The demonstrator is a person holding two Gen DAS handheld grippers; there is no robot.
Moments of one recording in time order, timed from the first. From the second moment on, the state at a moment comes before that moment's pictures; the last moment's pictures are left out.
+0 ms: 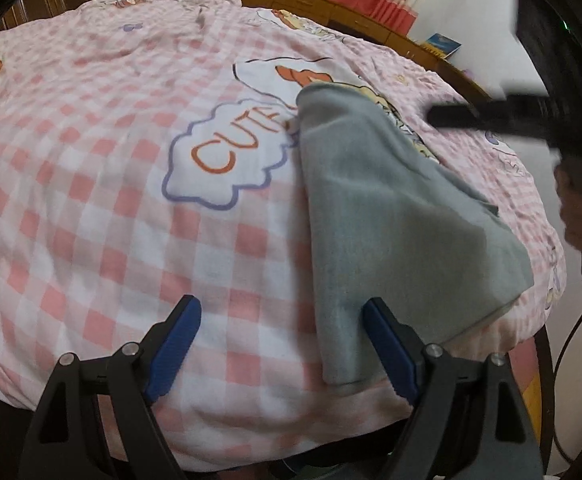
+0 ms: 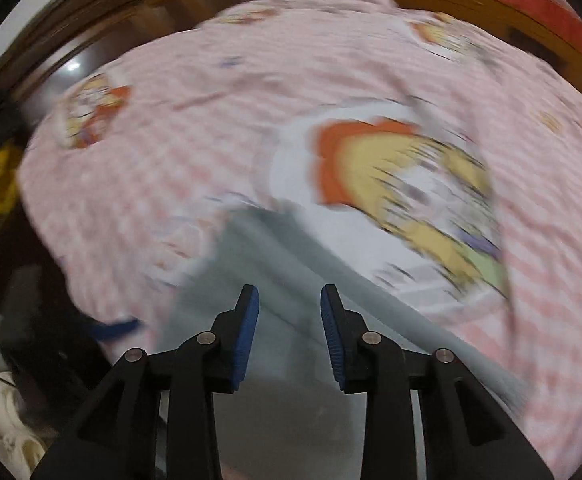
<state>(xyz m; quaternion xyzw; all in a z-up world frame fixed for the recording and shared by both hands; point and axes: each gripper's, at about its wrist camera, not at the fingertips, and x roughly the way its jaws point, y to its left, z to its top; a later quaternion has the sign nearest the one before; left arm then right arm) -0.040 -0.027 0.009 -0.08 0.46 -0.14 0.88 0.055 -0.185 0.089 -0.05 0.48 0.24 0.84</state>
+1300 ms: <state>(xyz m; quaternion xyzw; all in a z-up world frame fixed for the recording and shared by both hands) 0.048 -0.026 0.045 -0.12 0.41 -0.17 0.89 0.032 -0.254 0.066 0.08 0.46 0.14 0.87</state>
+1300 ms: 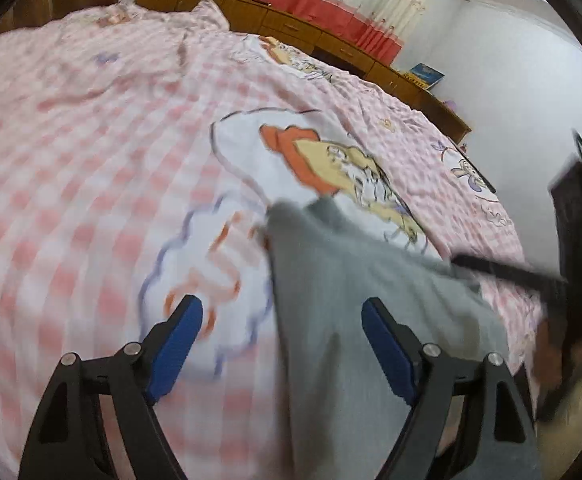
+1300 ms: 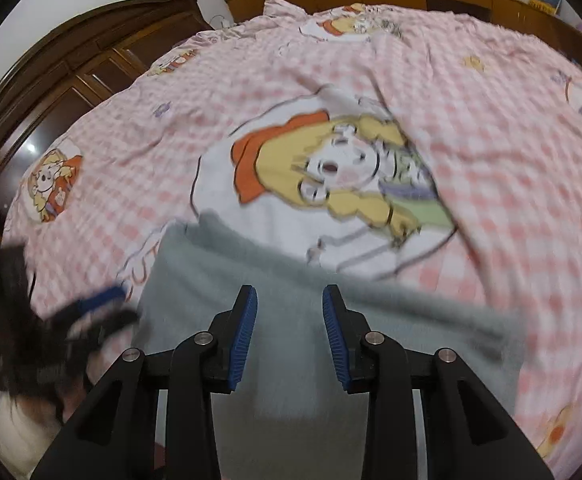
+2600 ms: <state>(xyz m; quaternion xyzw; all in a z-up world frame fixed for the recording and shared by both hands) -0.011 -0.050 0.012 -0.10 0.47 -0.19 0.86 -0.052 -0.240 0.006 0.10 0.50 0.05 0.86</state>
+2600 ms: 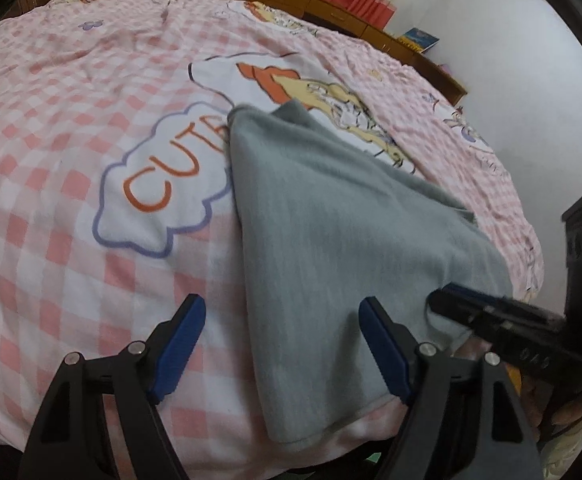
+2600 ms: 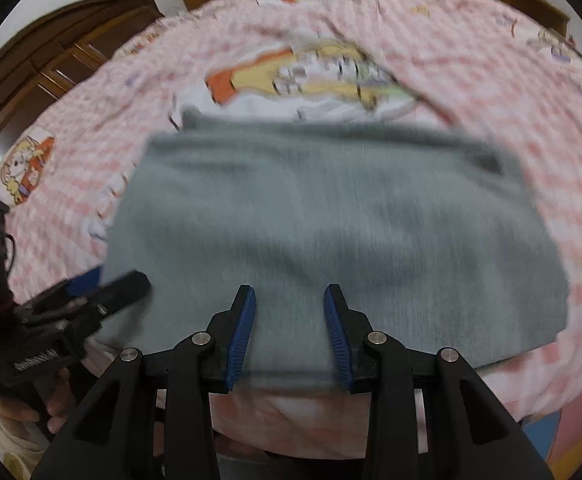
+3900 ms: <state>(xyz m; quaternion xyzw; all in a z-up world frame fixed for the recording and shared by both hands) -0.026 -0.070 0.080 -0.10 0.40 -0.26 0.87 -0.088 -0.295 0.041 0.19 0.40 0.03 0.89</state>
